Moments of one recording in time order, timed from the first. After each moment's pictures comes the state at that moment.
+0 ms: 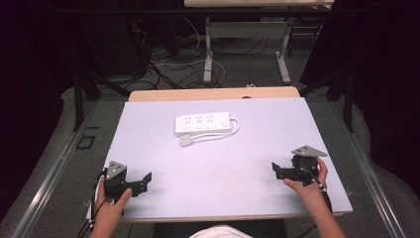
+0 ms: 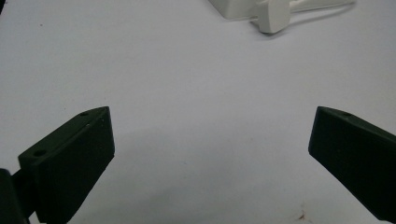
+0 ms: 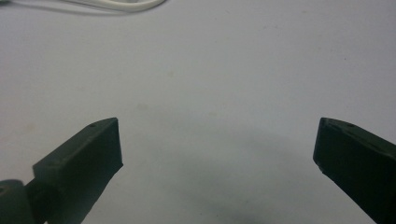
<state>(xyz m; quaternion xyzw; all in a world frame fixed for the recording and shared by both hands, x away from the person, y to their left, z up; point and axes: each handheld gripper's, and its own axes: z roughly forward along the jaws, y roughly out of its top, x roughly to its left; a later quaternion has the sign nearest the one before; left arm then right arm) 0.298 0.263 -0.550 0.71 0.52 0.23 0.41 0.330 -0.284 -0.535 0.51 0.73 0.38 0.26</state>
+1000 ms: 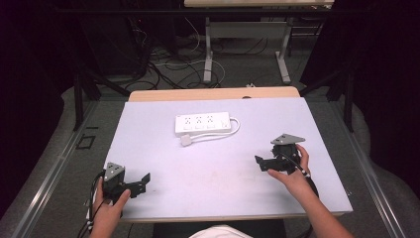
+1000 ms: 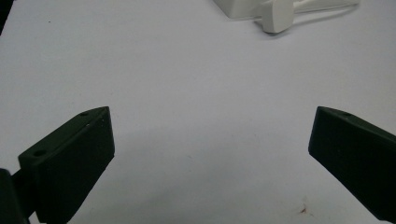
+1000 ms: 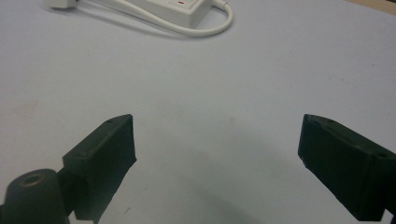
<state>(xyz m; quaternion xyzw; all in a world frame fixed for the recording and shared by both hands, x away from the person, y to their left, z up) 0.294 0.266 -0.549 0.71 0.53 0.23 0.41 0.356 -0.235 -0.508 0.44 0.78 0.37 0.23</state>
